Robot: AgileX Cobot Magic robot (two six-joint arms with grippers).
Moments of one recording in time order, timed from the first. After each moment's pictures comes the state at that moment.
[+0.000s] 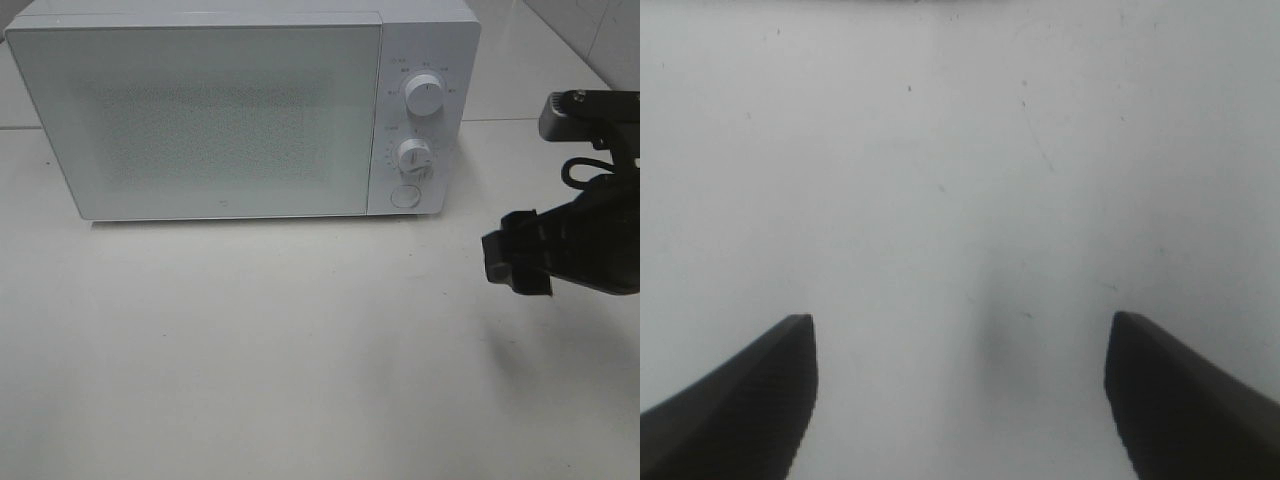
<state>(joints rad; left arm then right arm) -0.03 0.00 -0.50 -0.01 1.04 0.01 0.49 1.19 -0.57 -0.31 0.41 0.59</state>
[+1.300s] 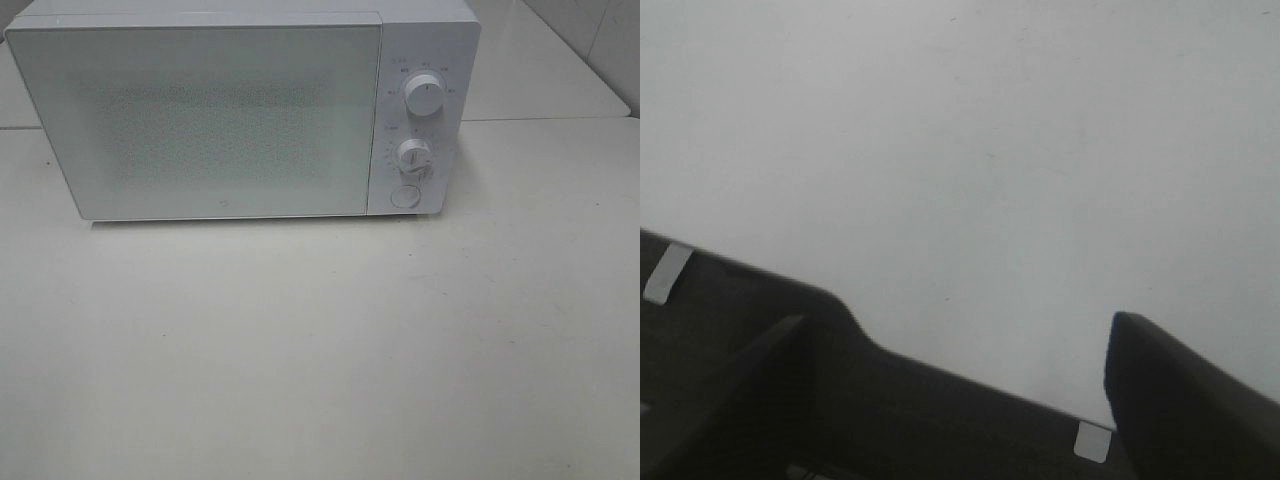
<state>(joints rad) -0.03 0.00 -0.50 -0.01 1.04 0.01 0.34 0.22 -0.57 0.00 1.16 0.04</state>
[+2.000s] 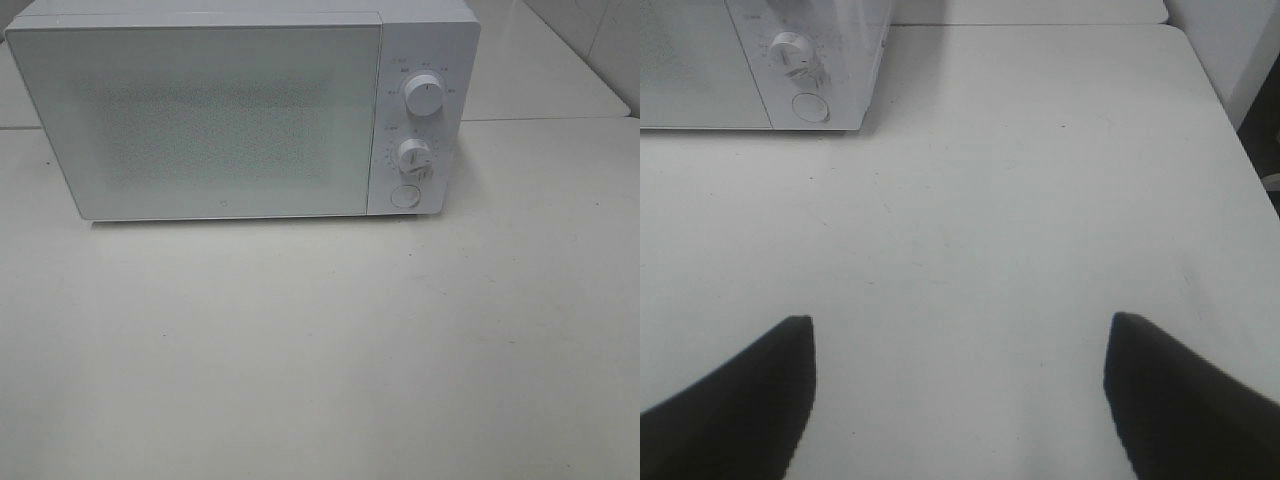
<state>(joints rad) -0.03 0.00 -0.50 -0.01 1.04 0.01 0.07 0.00 -0.51 -0.04 1.04 0.04</state>
